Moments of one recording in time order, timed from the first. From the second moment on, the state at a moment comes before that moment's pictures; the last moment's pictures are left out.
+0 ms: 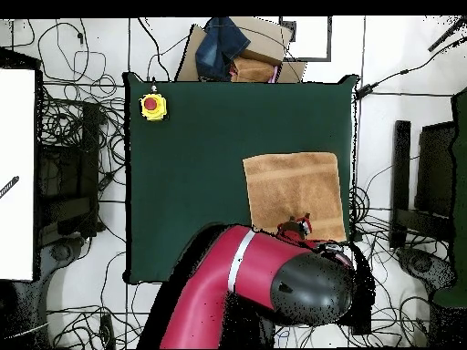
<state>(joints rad) -0.30 0.04 -0.40 1.54 -0.40 -0.41 1.47</state>
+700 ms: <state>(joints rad) -0.30 0.04 -0.40 1.54 -0.40 -0.39 1.47</state>
